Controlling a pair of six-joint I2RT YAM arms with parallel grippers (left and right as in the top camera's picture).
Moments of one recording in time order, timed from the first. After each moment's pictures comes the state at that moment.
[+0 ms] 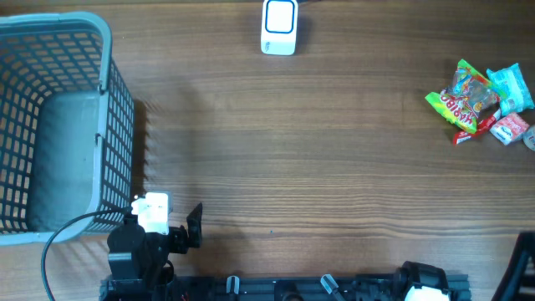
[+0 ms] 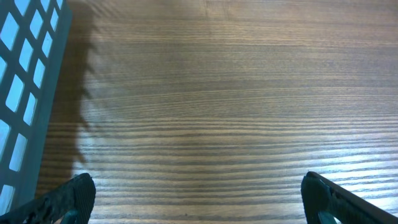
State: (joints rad) left arm 0.03 0.01 0.29 -0.91 0.16 -0.02; right arm -0.22 0.66 2.01 -1.27 -0.18 0.23
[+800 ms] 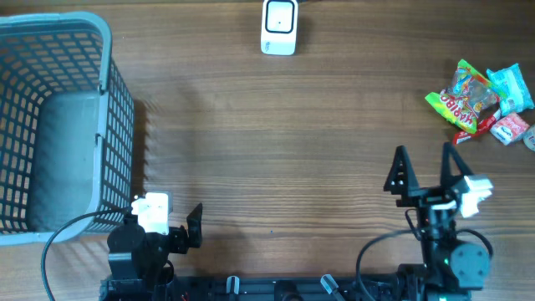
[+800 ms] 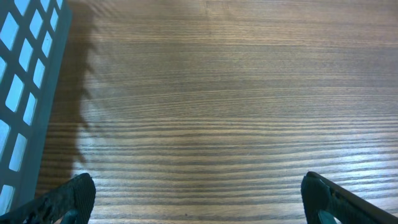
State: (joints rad) left arm 0.03 0.01 0.29 -0.91 0.16 -0.02; right arm -0.01 0.02 0.12 0.11 -0.11 0.32
